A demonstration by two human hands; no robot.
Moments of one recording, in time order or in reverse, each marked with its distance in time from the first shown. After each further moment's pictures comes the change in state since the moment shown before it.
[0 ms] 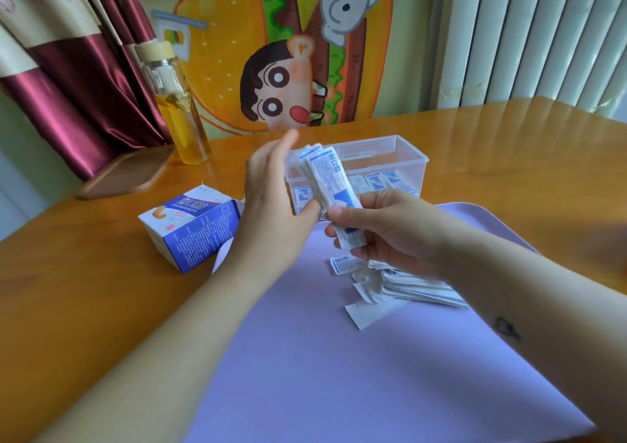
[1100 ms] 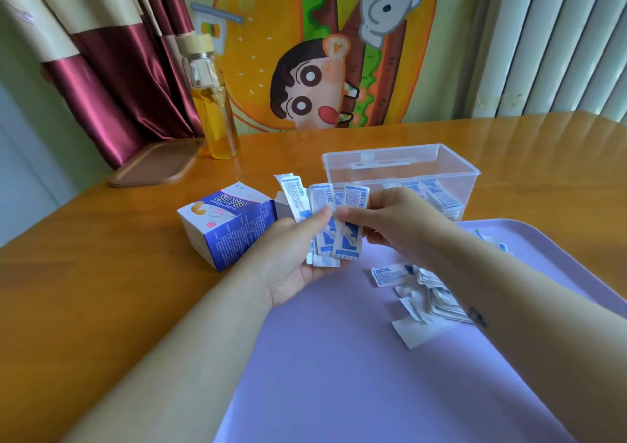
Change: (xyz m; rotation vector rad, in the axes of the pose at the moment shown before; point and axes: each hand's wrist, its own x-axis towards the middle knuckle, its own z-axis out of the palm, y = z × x) left_hand -0.009 -0.026 -0.018 -0.950 -0.257 -0.792; right_hand 0.063 0.008 0.018 -0.419 0.288 -0.051
